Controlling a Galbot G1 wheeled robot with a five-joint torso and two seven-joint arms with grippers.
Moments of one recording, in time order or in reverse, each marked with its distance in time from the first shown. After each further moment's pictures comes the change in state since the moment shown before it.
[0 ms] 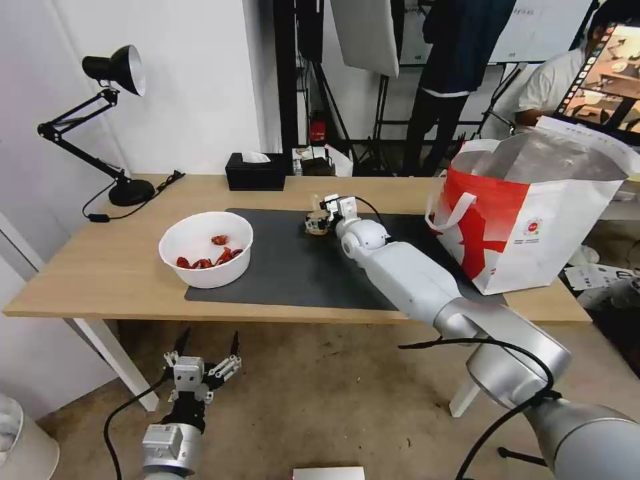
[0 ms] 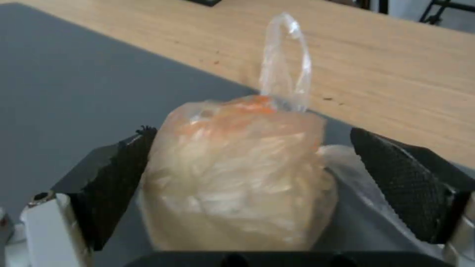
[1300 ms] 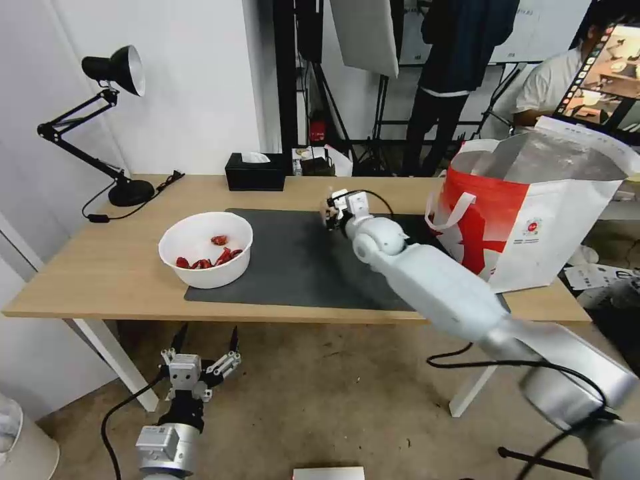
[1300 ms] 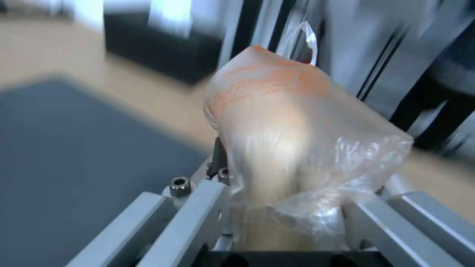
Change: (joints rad) left arm 0.033 -0.014 0.004 -0.063 0.001 -0.004 -0.015; right arm -0.135 -0.383 -0.016 0.747 -0.037 -0.046 0.311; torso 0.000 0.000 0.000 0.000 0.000
